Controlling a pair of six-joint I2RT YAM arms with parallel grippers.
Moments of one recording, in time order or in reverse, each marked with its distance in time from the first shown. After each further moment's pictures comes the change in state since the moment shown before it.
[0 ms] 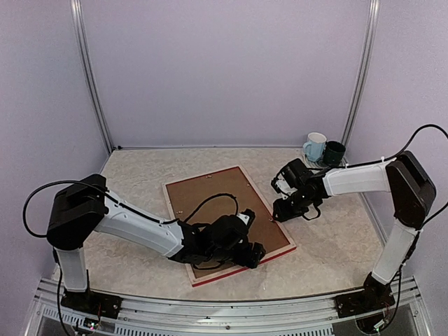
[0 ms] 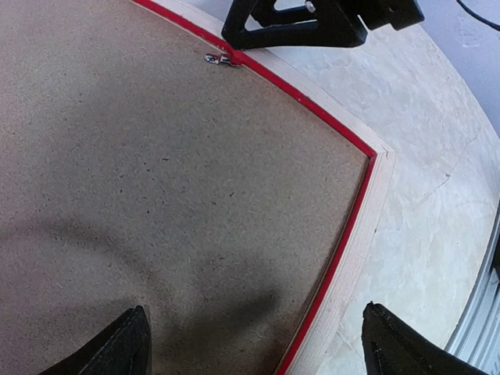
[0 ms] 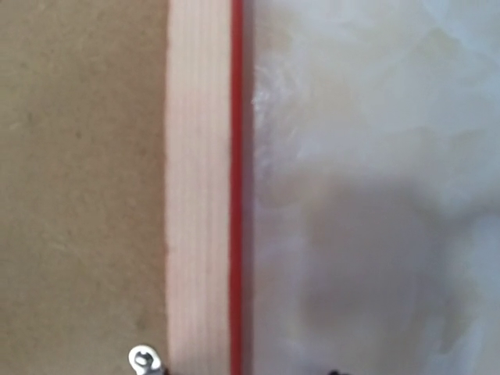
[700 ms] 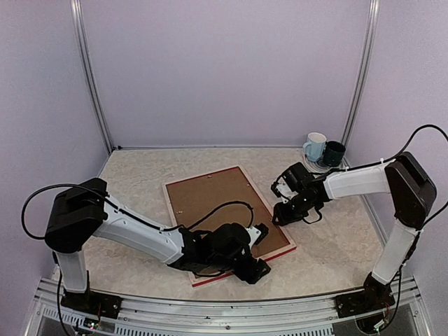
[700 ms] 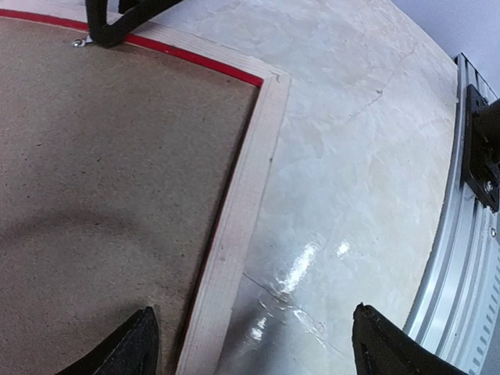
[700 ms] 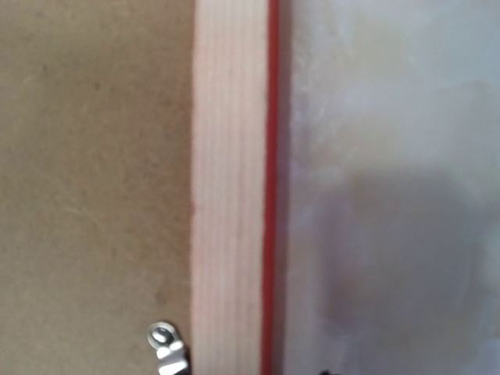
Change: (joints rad) left arm -0.048 0.000 -0.018 0.032 0.144 0.169; right arm 0.002 -0.002 -0.051 0.042 -0.068 0.009
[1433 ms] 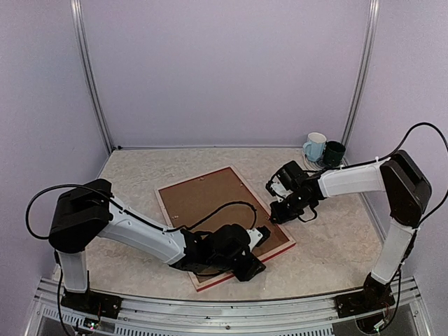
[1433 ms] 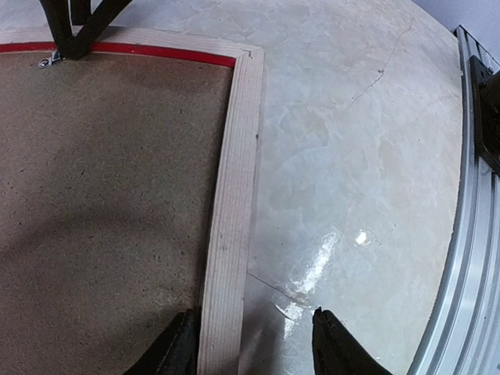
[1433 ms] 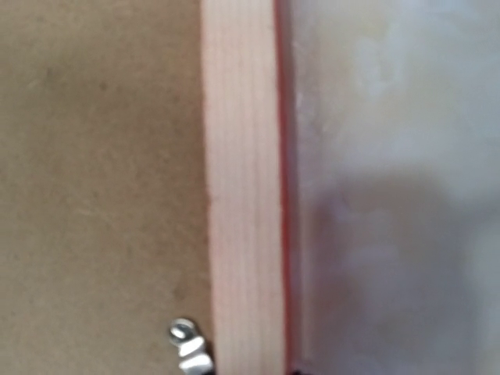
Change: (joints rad) left arm 0.002 0.027 -0.002 0.018 0.015 0.104; right arm 0.031 0.042 0.060 -0.020 0.016 0.001
